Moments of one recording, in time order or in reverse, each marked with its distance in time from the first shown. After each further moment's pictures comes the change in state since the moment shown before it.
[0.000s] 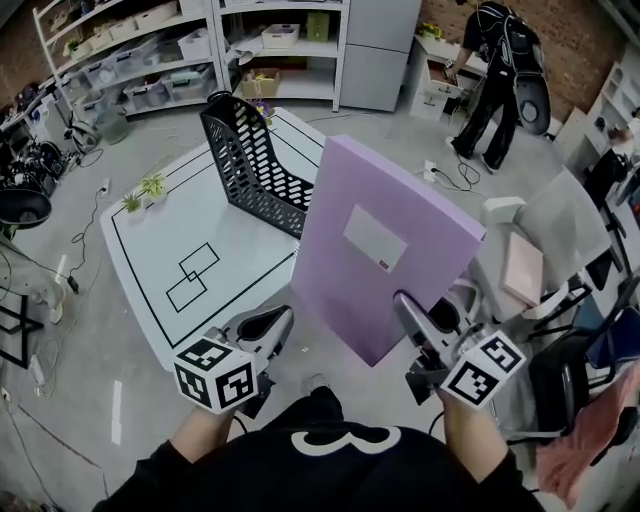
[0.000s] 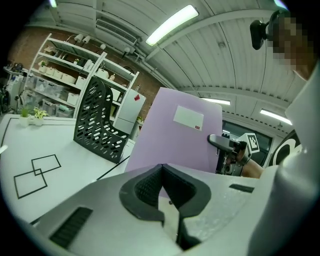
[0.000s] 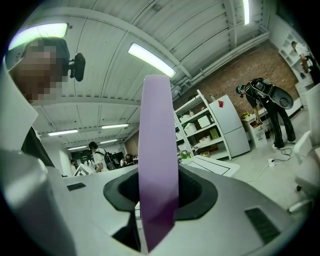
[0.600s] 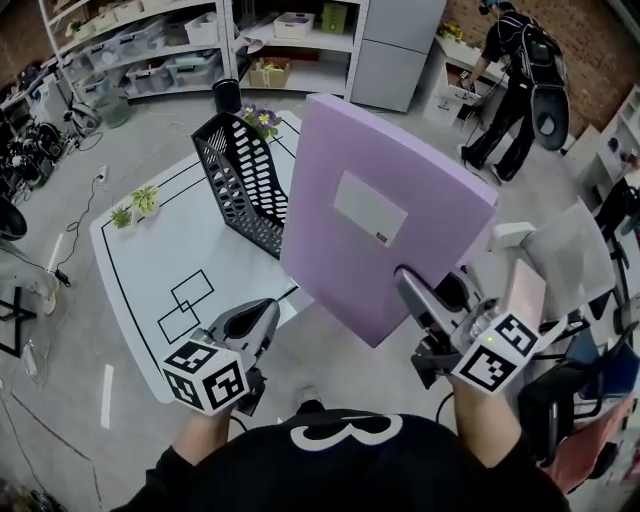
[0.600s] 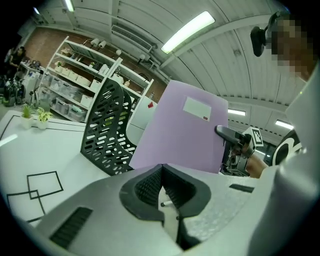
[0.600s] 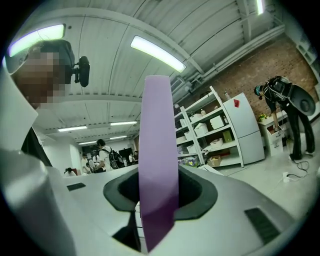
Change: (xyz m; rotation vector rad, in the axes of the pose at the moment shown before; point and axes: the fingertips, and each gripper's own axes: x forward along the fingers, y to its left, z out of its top) left arm 0.055 0.094 0.076 -0.098 -0.094 0.105; right arm 0.130 -0.050 0.087 -0.070 0.035 0.123
